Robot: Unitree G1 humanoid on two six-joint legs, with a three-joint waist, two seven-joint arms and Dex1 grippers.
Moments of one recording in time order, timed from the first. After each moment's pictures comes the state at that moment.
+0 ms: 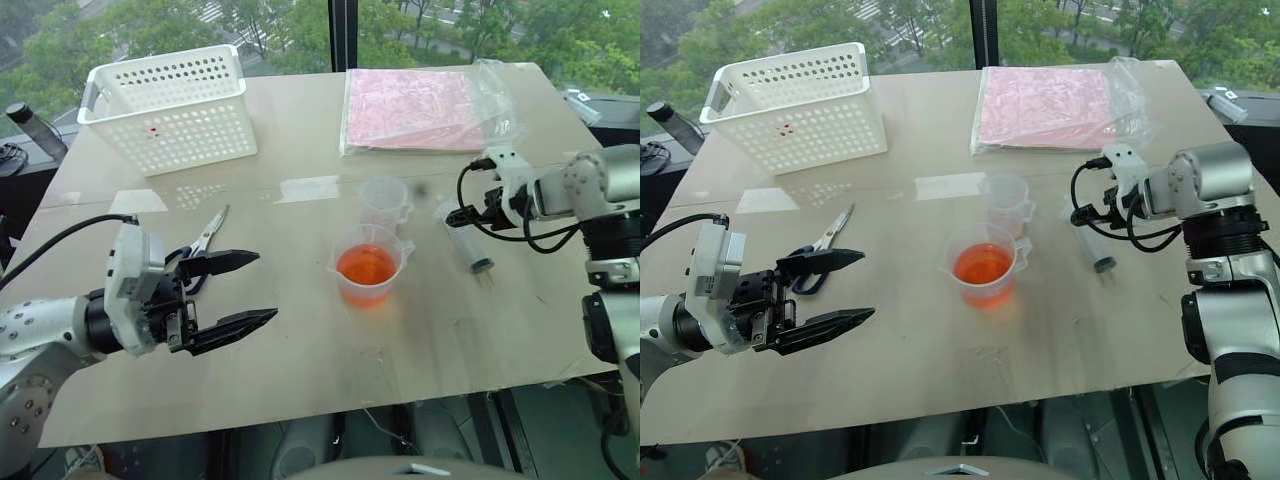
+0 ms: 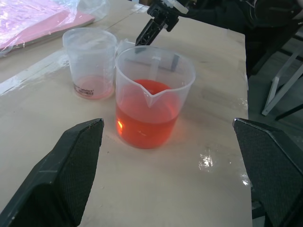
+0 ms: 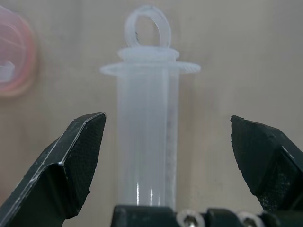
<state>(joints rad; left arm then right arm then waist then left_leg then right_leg) 0.20 0.90 0.57 -0.63 -0.96 0.64 -1.04 -1.07 -0.63 0.20 0.43 0.49 1.46 0.45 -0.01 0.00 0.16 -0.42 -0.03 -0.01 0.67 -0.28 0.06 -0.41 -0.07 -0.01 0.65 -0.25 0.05</state>
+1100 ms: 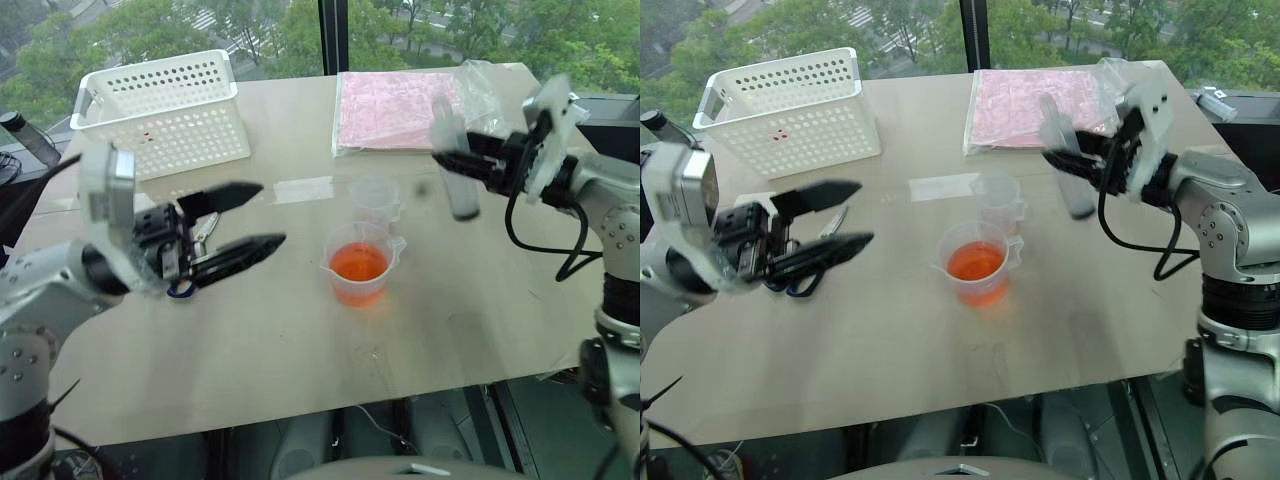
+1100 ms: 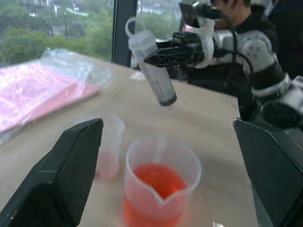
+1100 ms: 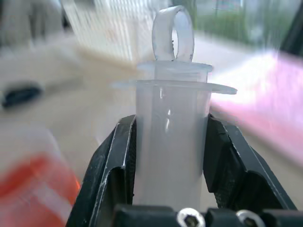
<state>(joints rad) -0.25 0.88 0.46 -0.49 -1.25 0.76 -0.73 -0.81 -0.48 -0.21 -0.26 0.54 0.85 0.68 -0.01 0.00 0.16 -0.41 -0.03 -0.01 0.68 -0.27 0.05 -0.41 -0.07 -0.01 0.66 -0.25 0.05</state>
